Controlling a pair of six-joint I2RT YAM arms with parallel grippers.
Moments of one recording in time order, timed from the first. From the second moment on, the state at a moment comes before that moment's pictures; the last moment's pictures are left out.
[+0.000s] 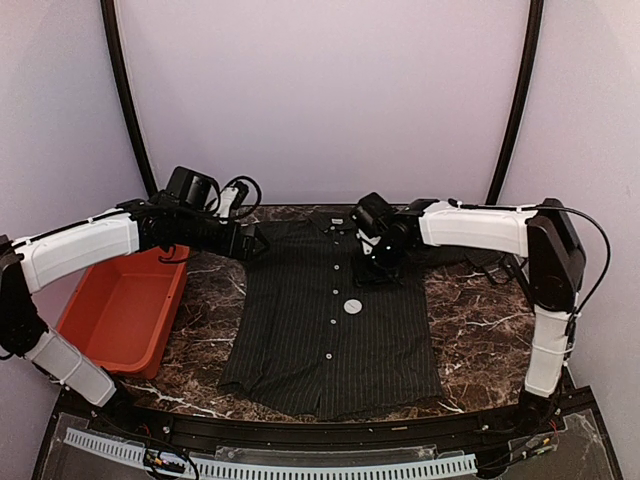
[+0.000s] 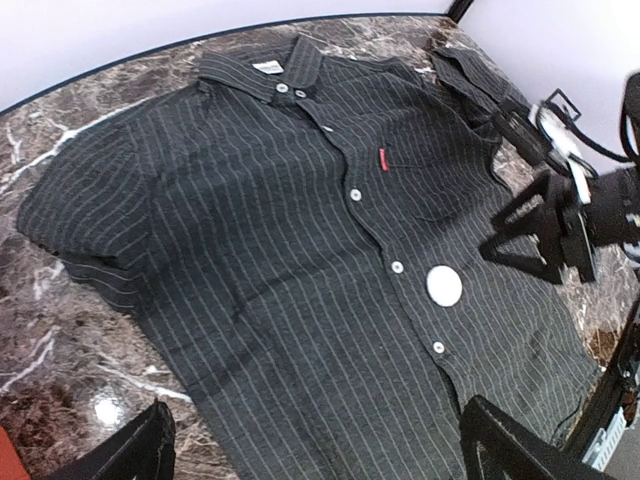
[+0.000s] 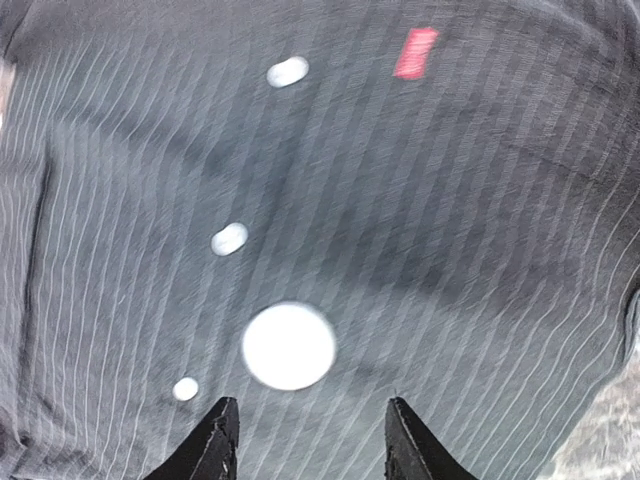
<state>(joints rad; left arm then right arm) -0.53 1.44 1.16 -0.44 0.18 -0.20 0.79 1.95 1.53 -0.76 0.05 0.50</state>
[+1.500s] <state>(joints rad) -0.84 2.05 1.16 0.27 0.39 -0.73 0.59 2.02 1.30 -0.38 -0.48 0.47</state>
